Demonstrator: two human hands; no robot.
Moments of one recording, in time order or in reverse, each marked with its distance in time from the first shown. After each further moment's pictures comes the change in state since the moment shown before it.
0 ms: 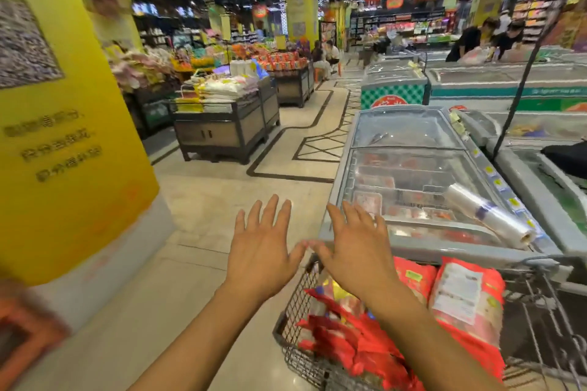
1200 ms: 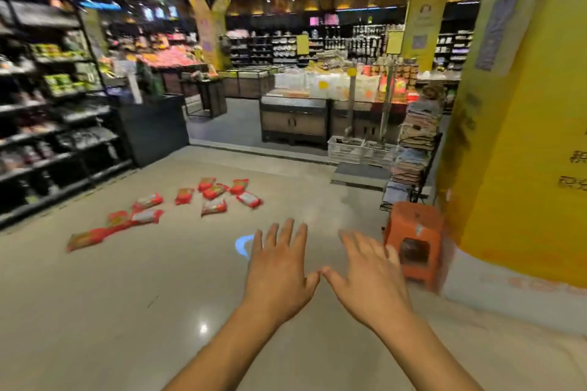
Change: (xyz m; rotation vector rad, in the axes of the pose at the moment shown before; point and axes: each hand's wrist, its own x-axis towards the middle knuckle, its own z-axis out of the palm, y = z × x) left_hand -0.388 -0.333 -0.073 0.342 0.008 -1.561; right_hand -0.092 -0.571 0.099 0.313 -0.352 -1.521
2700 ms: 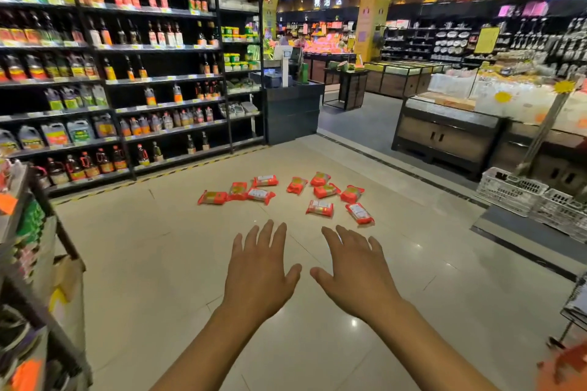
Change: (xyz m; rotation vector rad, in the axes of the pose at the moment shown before) left_hand 0.150 -0.291 0.039 0.046 -0.014 -0.665; right_hand 0.330 -0.229 0.100 0.014 -0.230 -0.617
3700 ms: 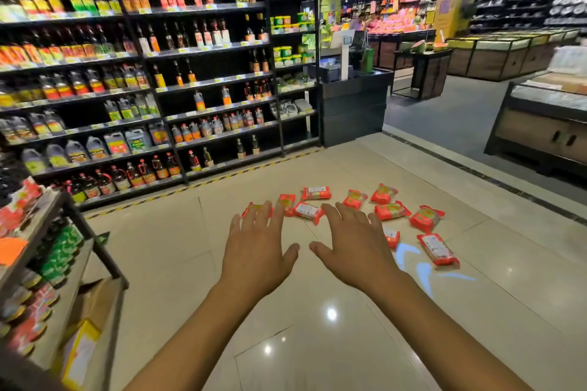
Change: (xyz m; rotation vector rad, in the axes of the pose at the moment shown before) left_hand 0.428 -0.074 0.042 0.164 0.058 -0.167; right_hand 0.477 0.053 0.001 0.112 0.005 -0.239
